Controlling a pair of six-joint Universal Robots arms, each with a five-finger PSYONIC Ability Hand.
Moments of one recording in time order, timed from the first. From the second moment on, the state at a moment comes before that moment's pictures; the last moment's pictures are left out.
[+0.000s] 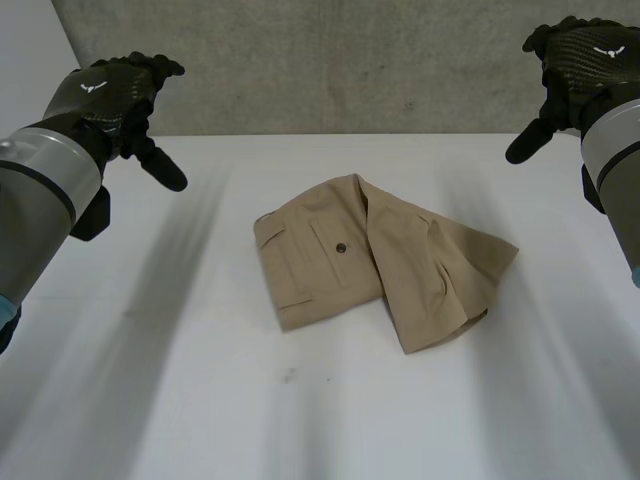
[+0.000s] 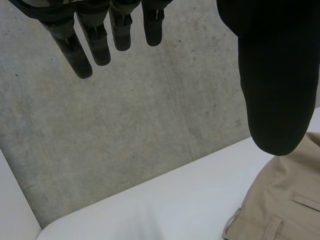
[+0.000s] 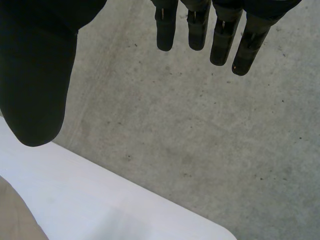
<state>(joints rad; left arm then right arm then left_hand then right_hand) 4.35 -1.71 -1.35 3.04 -1.60 3.18 1.94 -1.37 1.25 0.06 1.73 3.00 0.17 0.17 0.21 0.20 0.05 0.21 0.23 0.21 0.23 0.07</state>
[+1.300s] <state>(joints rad) 4.11 -2.25 -1.29 3.31 -1.60 3.40 1.94 -1.30 1.33 0.05 1.53 2.72 1.12 1.19 1.19 1.19 1.00 0.21 0.23 0.21 0.23 0.07</state>
